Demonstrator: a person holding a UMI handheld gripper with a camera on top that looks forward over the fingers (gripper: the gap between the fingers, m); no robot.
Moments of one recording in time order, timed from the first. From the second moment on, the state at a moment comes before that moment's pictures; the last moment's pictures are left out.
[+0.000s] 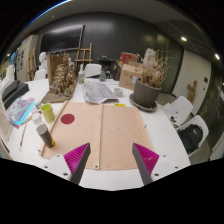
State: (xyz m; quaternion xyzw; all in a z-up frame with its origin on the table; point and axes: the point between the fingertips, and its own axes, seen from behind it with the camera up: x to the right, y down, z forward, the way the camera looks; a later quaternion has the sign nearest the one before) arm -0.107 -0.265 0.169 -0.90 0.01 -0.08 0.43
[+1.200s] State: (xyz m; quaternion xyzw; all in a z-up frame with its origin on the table) arm -0.376 -0.148 0.062 -0.84 -0.02 0.02 0.54
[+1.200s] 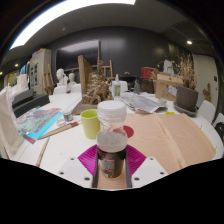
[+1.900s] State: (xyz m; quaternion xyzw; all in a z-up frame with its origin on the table) arm -0.289 -0.037 0.170 -0.80 -0.16 -0.28 0.51
